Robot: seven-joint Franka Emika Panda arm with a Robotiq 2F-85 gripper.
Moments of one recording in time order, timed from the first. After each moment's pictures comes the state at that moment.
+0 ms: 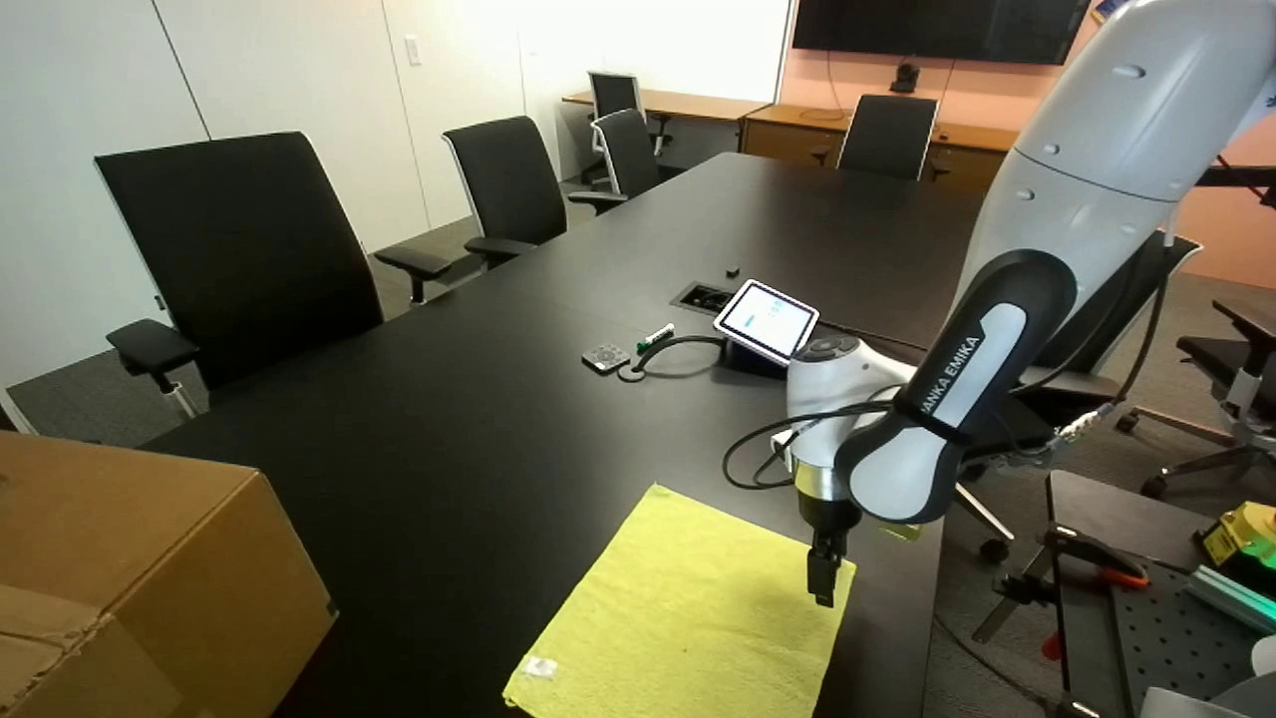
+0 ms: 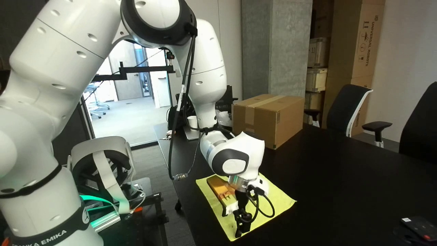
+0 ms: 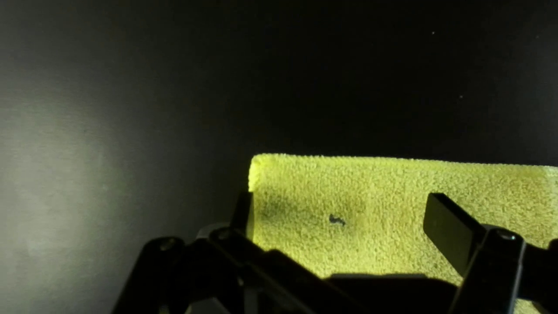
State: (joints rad) arm 0.02 0.70 0.02 -2.26 0.05 2.72 -0.11
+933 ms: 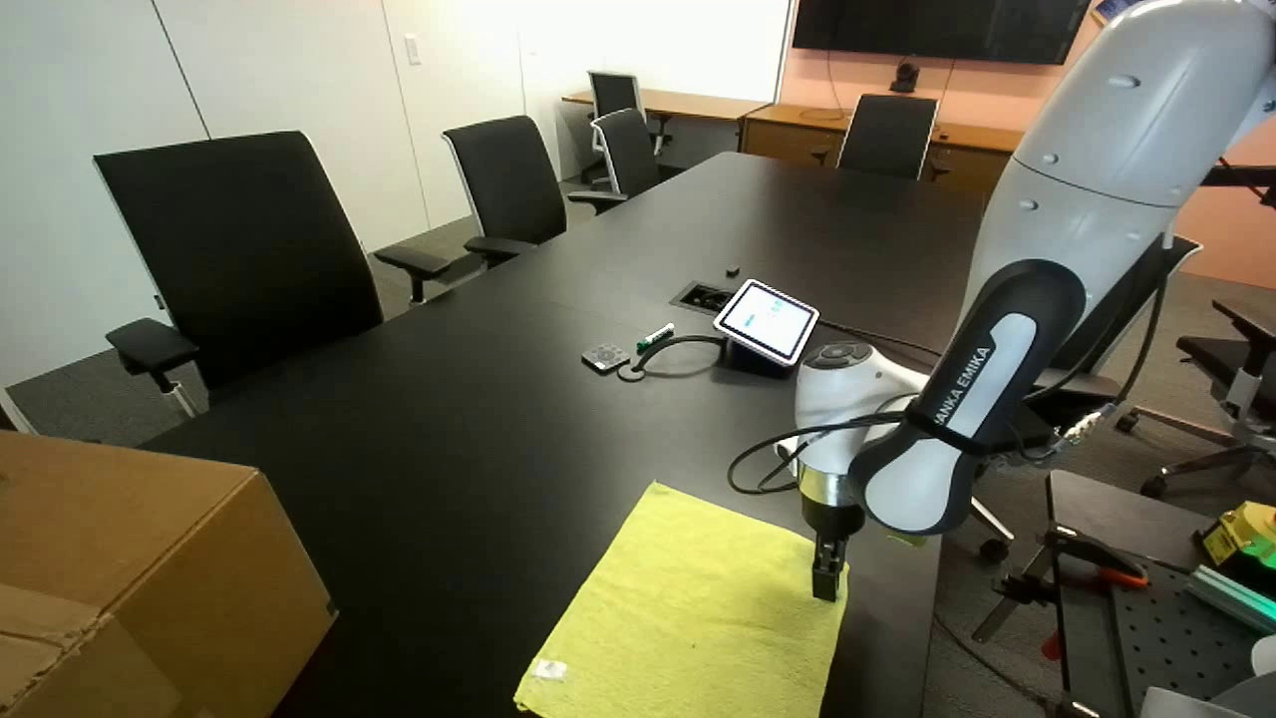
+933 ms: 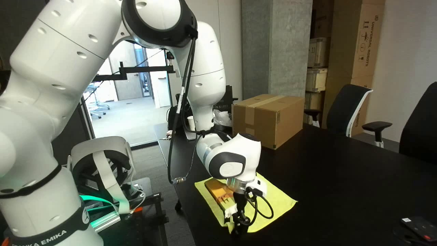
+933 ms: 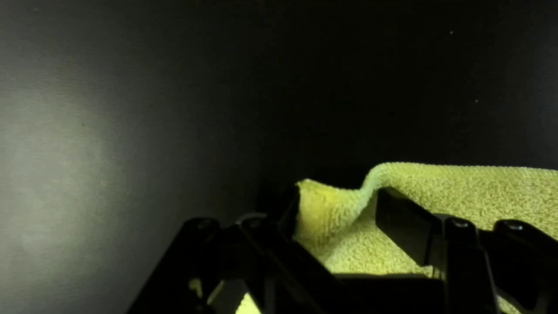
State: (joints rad) arm 0.01 0.70 0.02 -2.29 0.01 2.79 -0.11
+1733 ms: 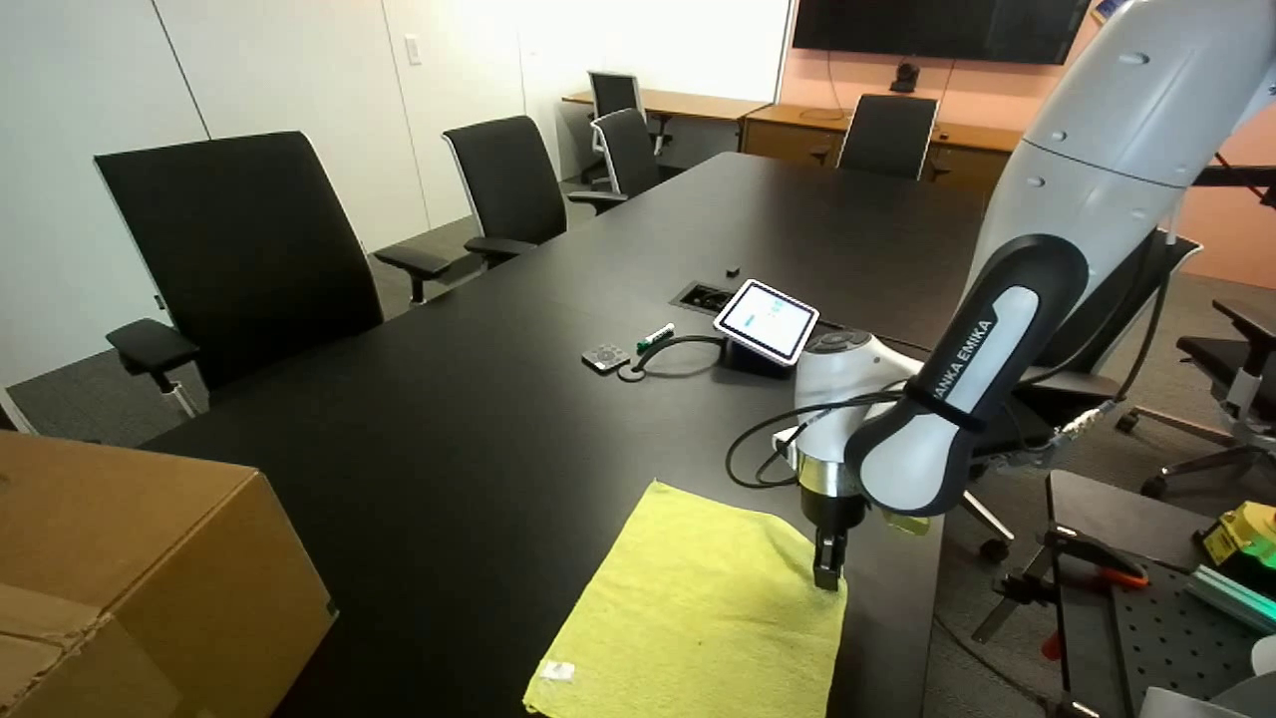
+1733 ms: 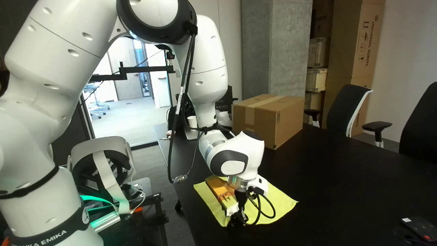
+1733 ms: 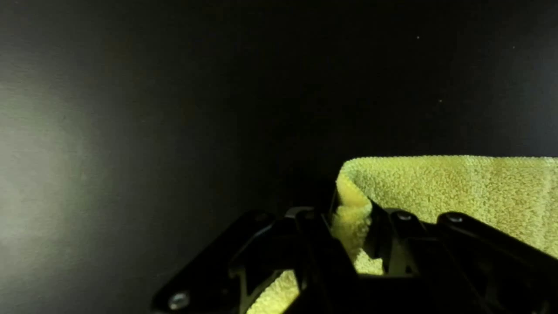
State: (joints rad) arm -0.09 0.68 0.11 -2.29 0.02 2.75 -0.16
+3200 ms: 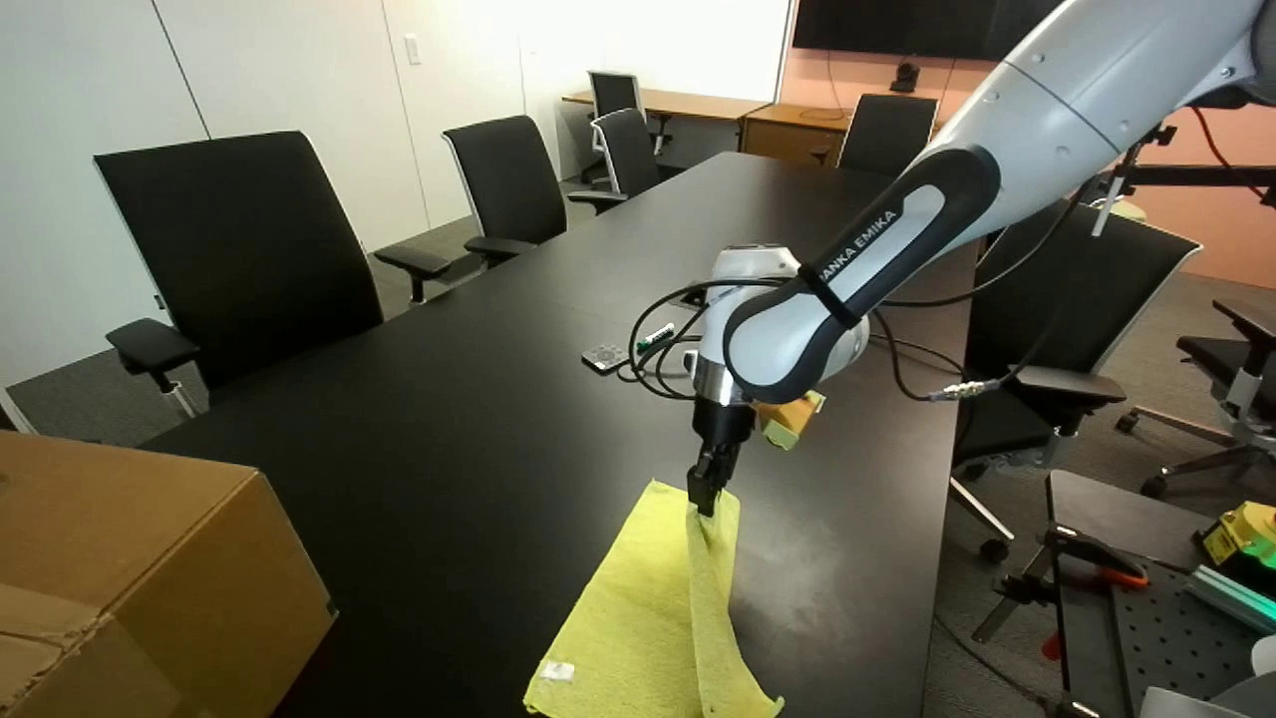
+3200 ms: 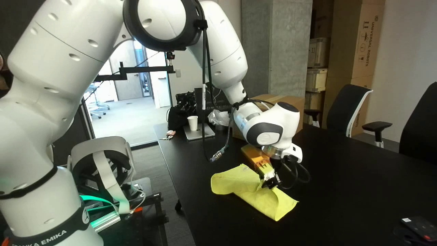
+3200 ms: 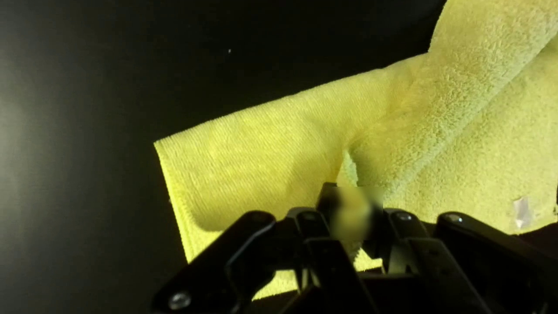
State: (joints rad) arm -0.14 0.74 0.20 -1.88 0.18 2.55 -0.20
